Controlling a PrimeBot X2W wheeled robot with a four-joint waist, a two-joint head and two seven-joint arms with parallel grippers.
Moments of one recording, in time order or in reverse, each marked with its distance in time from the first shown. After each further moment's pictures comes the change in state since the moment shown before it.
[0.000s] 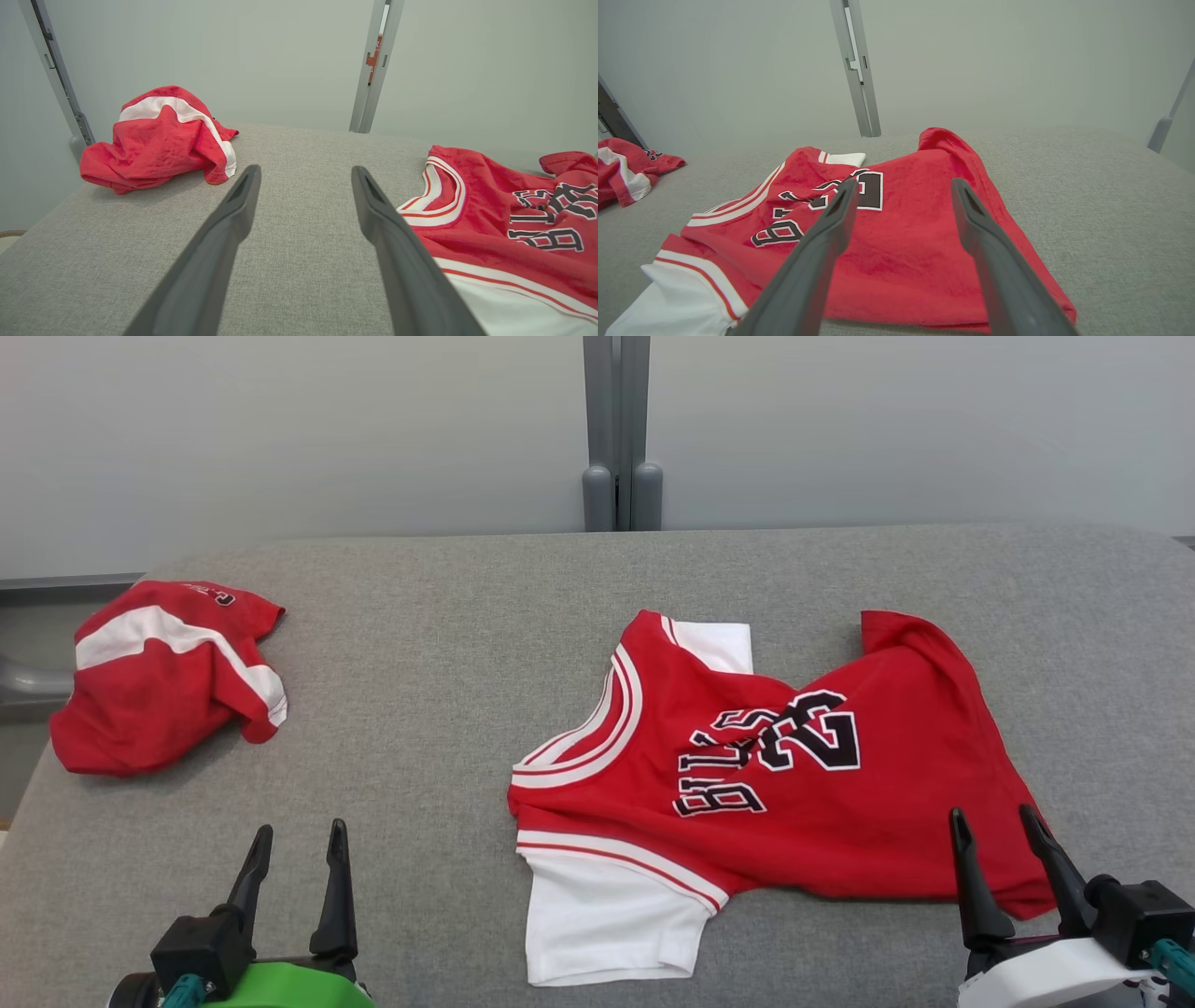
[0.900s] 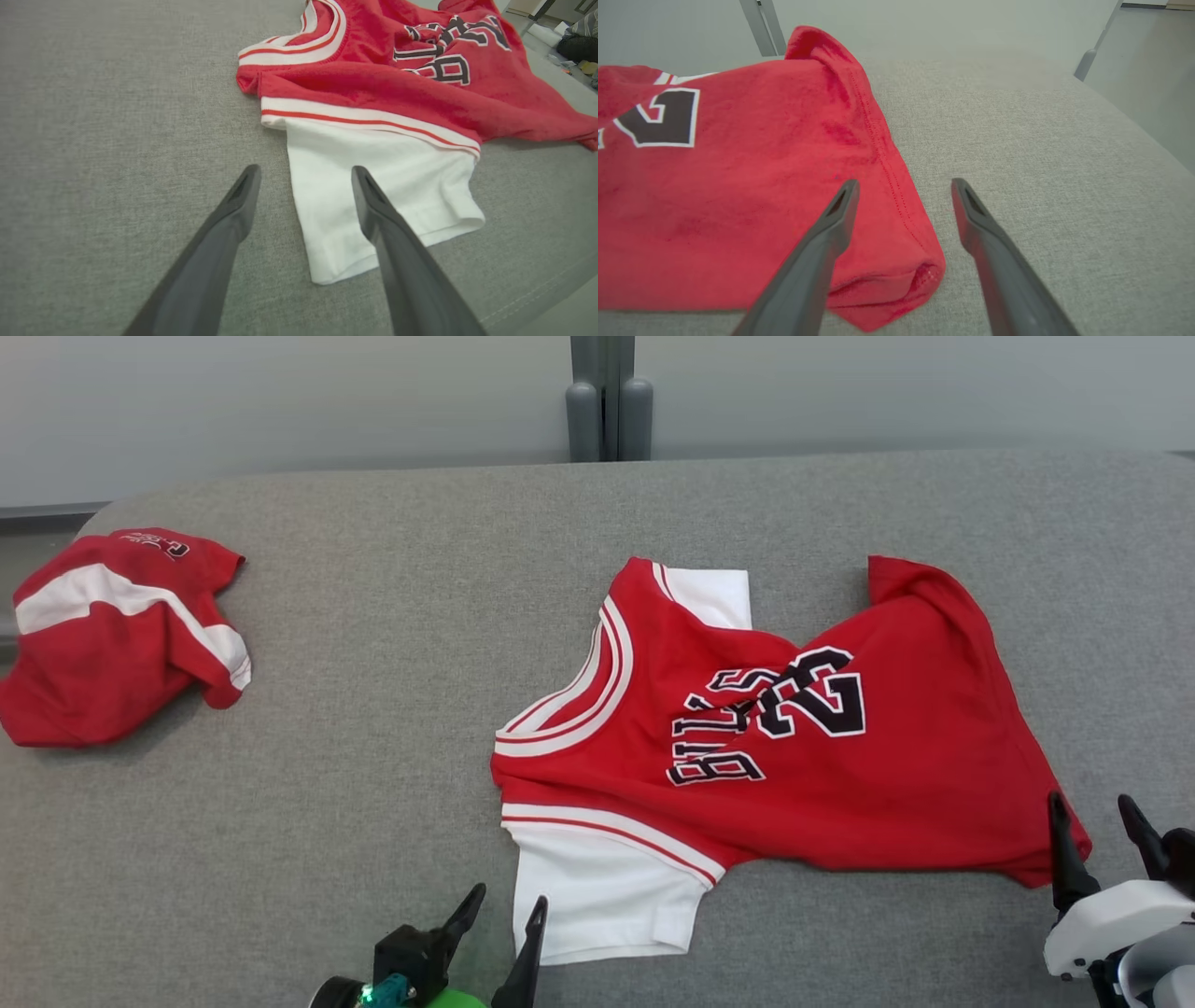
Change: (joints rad) left arm -0.085 -0.014 -0.398 0.263 -0.088 0.000 0.000; right arm -0.201 -0.108 -0.102 0.386 0.000 0.000 0.000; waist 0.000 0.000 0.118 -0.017
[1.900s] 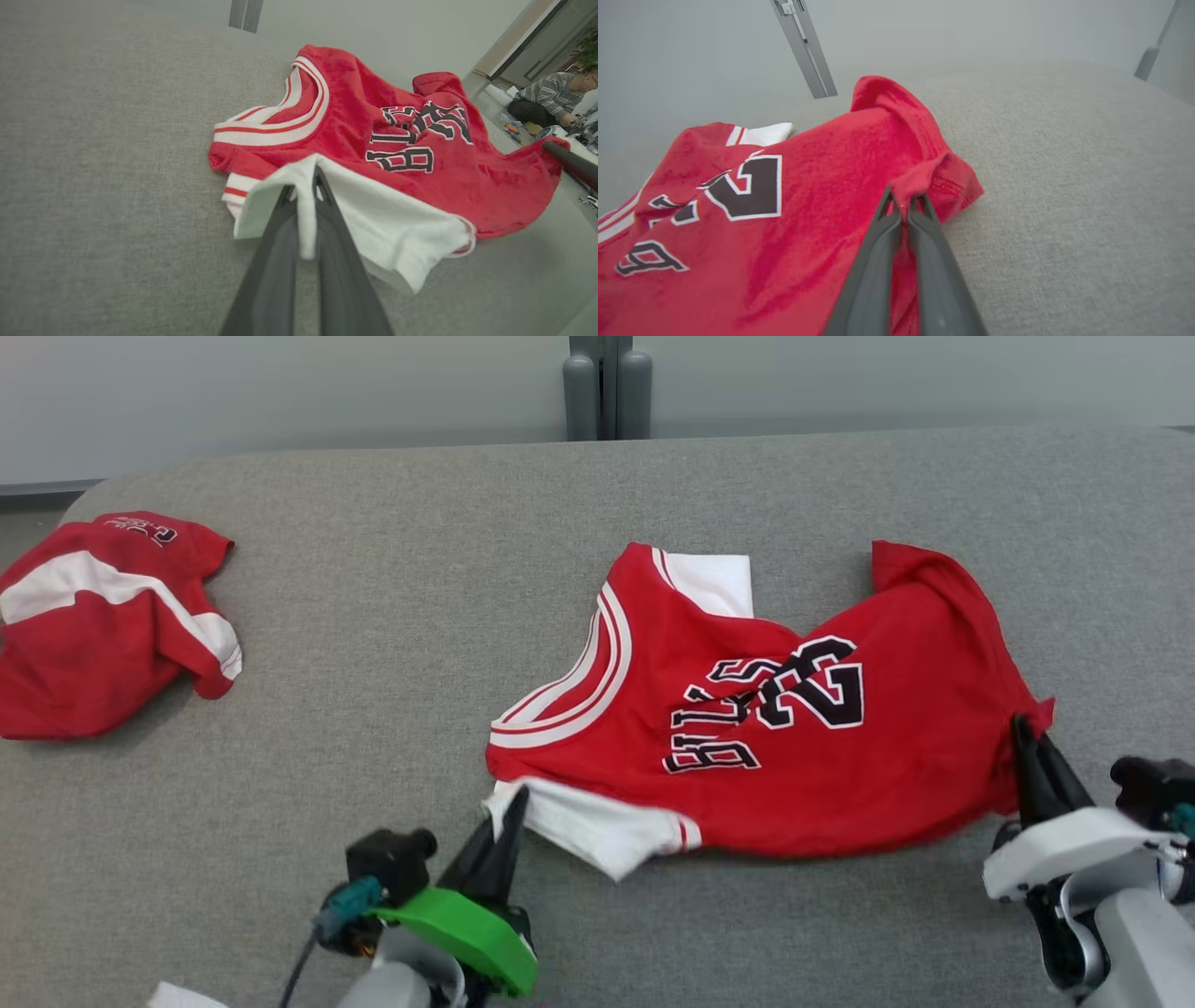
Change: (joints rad) left arm -0.144 0.018 -0.094 -0.014 -0.258 0.000 0.000; right arm -0.100 0.024 0.116 -0.033 0.142 0.000 -0.002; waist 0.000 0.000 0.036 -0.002
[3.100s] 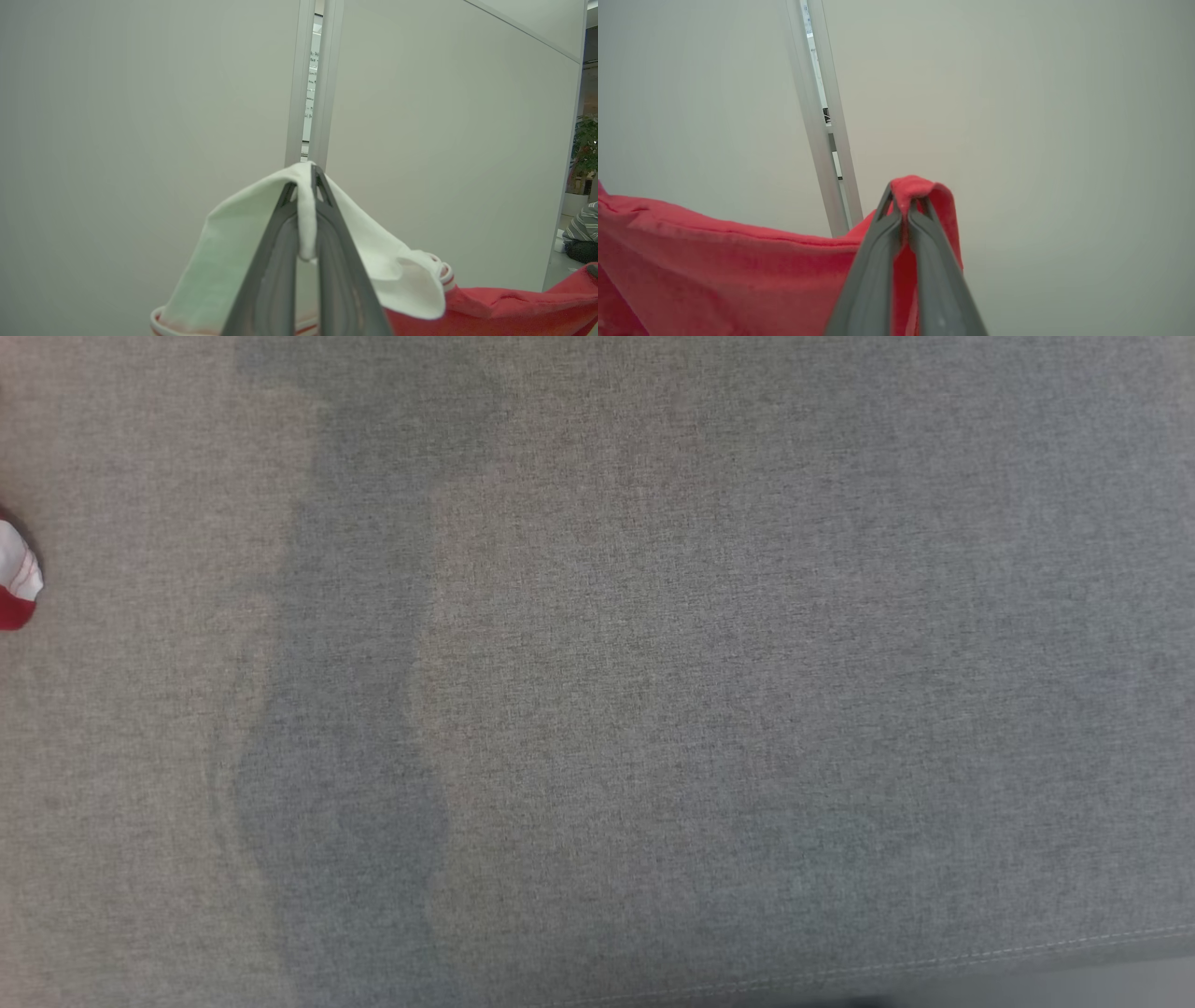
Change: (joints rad) left arm -1.634 0.162 0.013 0.455 -0.211 -0.002 0.049; right arm -1.514 -0.113 0.477 0.416 0.381 0.000 0.089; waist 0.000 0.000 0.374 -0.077
